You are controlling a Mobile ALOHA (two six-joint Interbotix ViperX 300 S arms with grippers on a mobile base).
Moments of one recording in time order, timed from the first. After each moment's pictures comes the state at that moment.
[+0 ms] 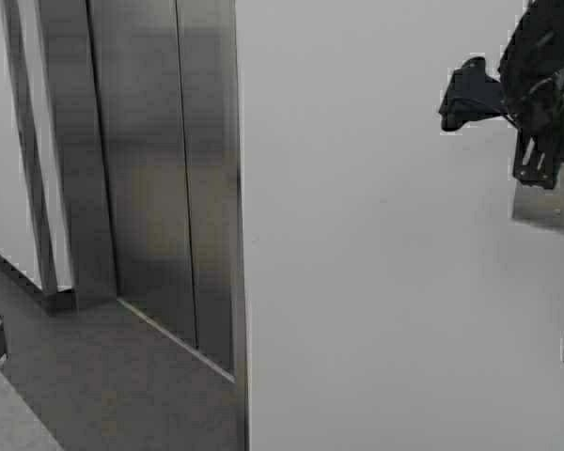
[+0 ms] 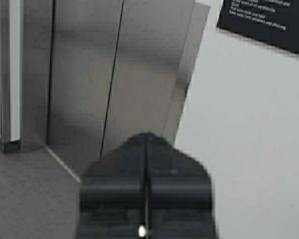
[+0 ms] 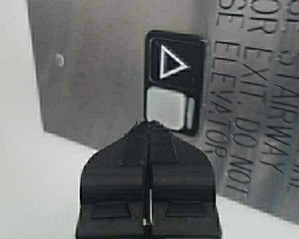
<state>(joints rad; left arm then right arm) -0.03 -1.21 1.27 -0.07 -0.14 -0.15 0.17 0.27 0.67 -1.79 0.77 0.89</state>
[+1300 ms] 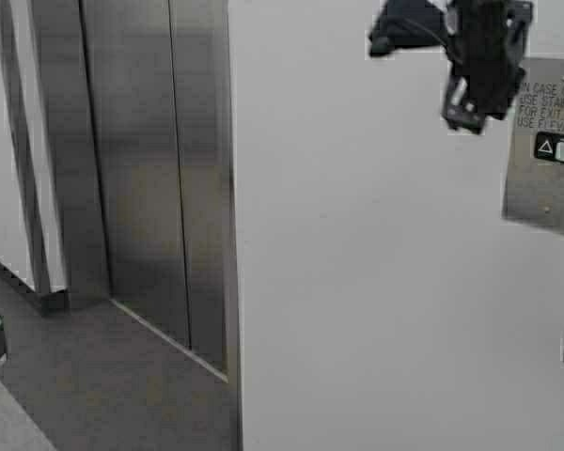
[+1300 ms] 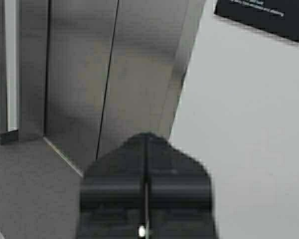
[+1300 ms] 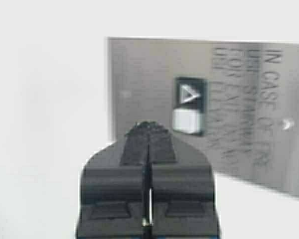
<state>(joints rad) -0.03 -1.19 1.27 -0.07 -0.14 -0.14 0.49 -0.06 0.70 -1.22 0.74 0.50</state>
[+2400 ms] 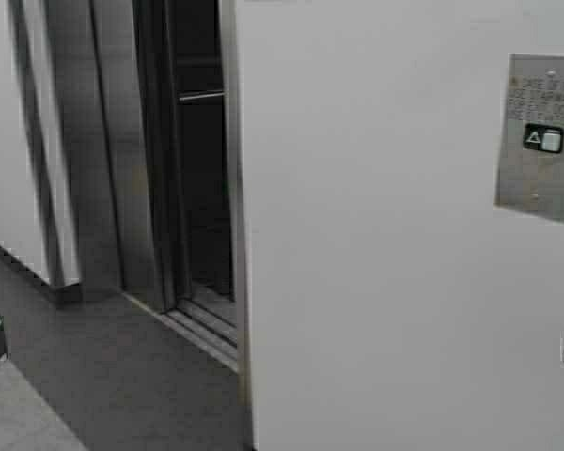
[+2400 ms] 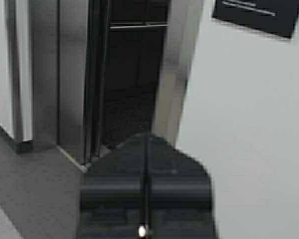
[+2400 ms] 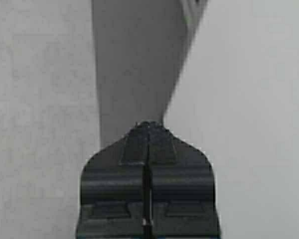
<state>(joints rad) -0.03 -1.21 1.29 -0.07 -0.17 -0.10 0.55 -0.35 0.60 -0.16 0.24 -0.02</state>
